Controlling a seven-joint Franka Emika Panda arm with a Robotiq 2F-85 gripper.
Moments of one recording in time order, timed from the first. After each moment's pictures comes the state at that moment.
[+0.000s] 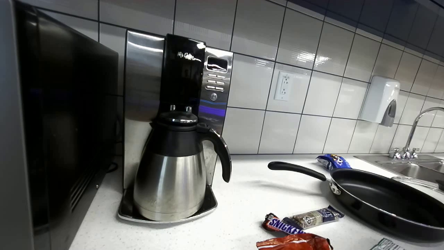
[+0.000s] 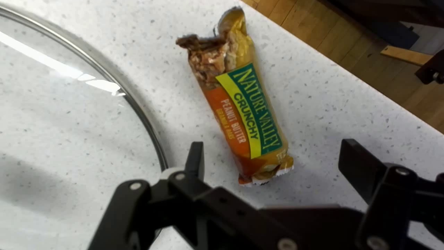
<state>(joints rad) -0.34 0.13 -0.40 -2.59 0.40 2.77 -1.70</state>
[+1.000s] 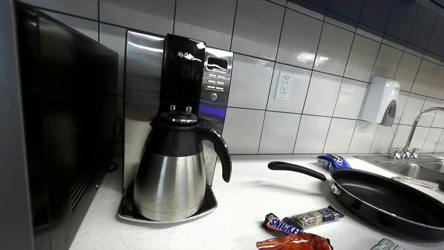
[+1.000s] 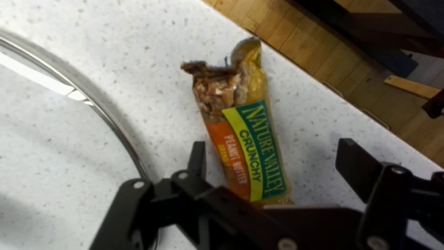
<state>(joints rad) -0.34 0.21 -0.39 -2.59 0.40 2.83 -1.74</state>
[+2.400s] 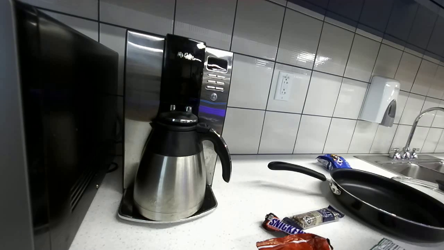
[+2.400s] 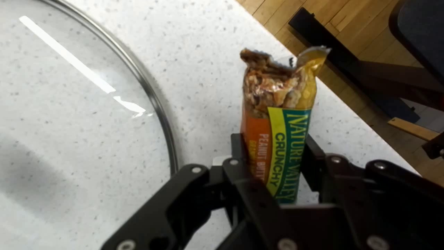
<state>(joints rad) -0.33 0.16 -0.43 -2.59 -0.04 2.84 -1.51</state>
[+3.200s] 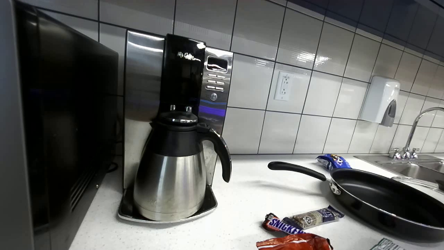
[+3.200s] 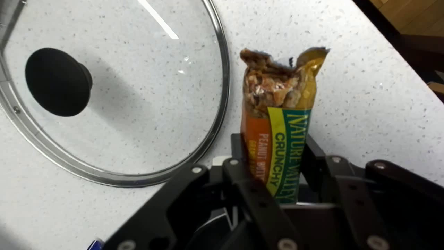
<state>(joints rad) -0.32 0.02 -0.38 -2.59 -0.04 2.83 -1.50</state>
